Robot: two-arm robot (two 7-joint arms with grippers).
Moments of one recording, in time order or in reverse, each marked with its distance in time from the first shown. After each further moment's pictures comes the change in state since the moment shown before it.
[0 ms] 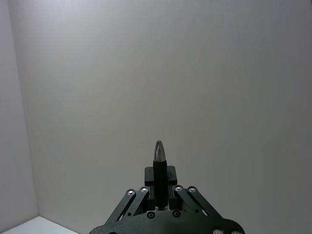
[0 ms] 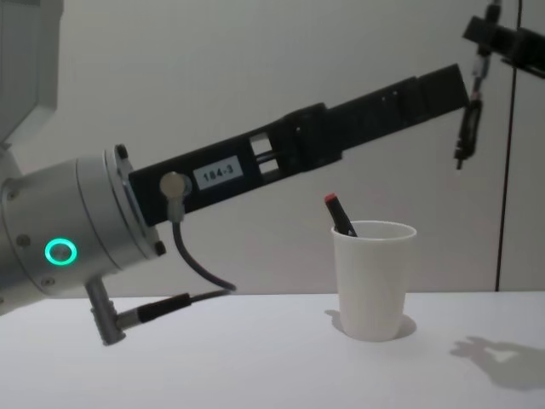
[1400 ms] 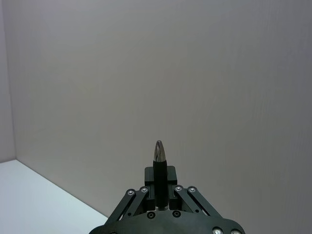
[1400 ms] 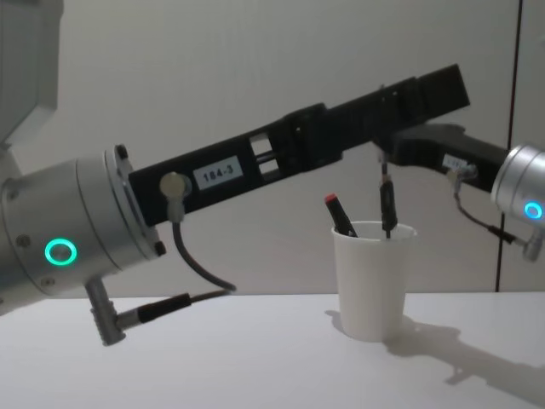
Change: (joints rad) left arm 0.000 0.000 0.000 0.000 0.000 0.000 0.000; right arm 0.216 -0.143 -0.110 0.405 -0.283 -0.121 0.037
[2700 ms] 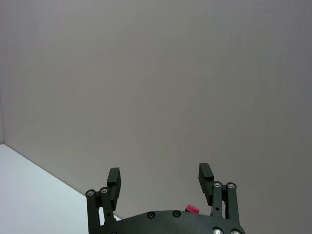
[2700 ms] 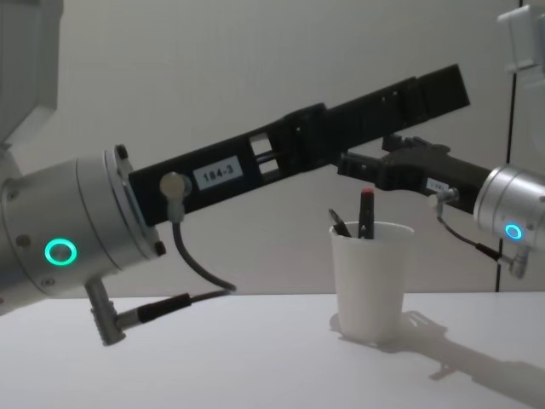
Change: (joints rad) left arm 0.000 0.000 0.000 0.000 0.000 0.000 0.000; right arm 0.032 -0.028 -0.024 0.090 -0.075 -0.044 -0.034
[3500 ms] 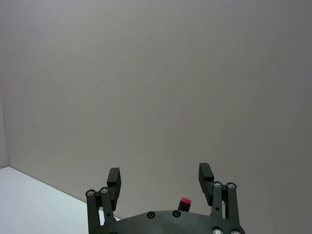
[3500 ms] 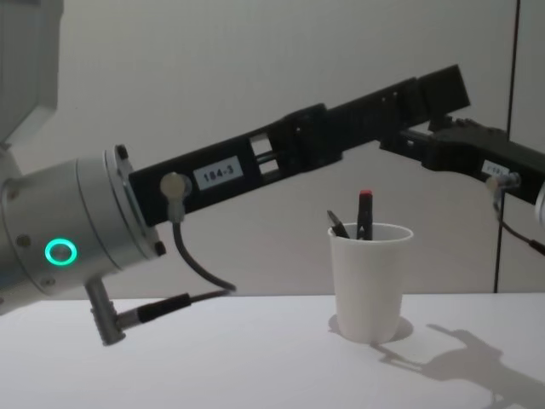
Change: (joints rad) left arm 0.000 0.000 0.000 0.000 0.001 0.000 0.001; right arm -0.203 0.103 0.027 -0.330 0.109 0.076 -0.085
